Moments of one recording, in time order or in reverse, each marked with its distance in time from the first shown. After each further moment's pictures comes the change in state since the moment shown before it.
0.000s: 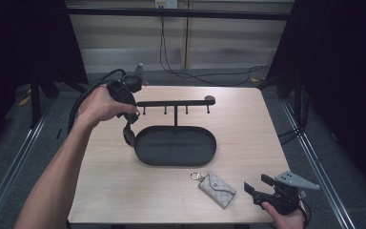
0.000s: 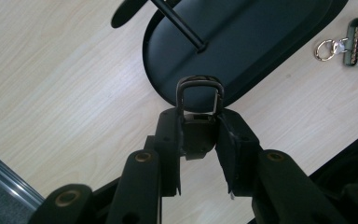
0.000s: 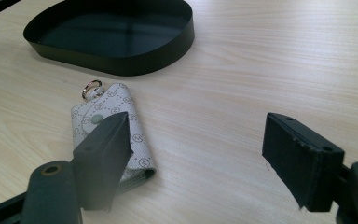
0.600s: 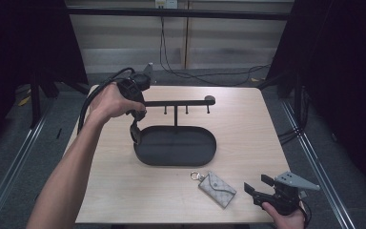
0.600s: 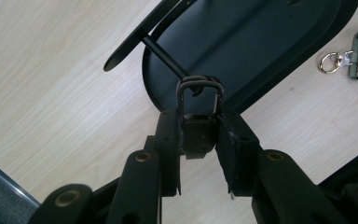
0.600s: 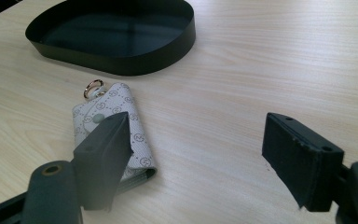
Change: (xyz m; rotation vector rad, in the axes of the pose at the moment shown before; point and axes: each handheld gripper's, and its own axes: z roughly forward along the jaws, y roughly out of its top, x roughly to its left) left arm -0.007 0.024 0.012 0.020 0.018 0.013; right arm 0.000 0.000 -0.001 -0.003 0.006 -0.004
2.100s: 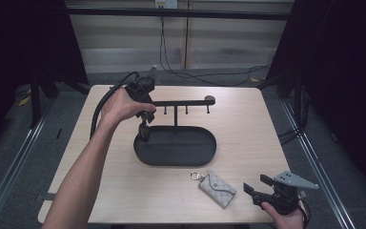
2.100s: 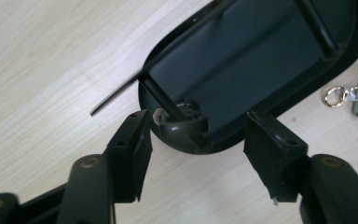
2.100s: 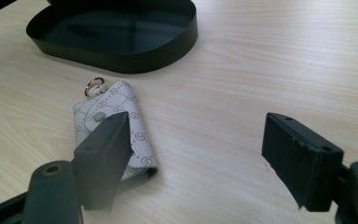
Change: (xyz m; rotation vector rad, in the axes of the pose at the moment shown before) left arm 0.003 0.013 0.024 -0.016 -0.009 -0.080; right arm 0.000 0.001 0.002 0.009 0.005 -0.006
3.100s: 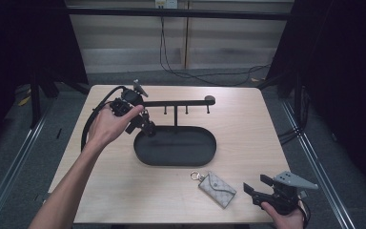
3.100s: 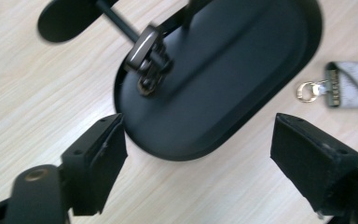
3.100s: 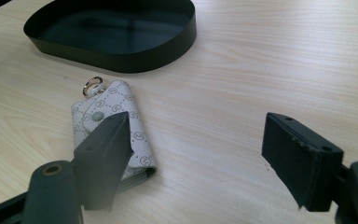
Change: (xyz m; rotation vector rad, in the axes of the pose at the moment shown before) left arm -0.004 -0.063 0.007 -0.248 -0.068 0.067; right arm 0.000 0.000 0.000 0.003 -0.005 -0.002
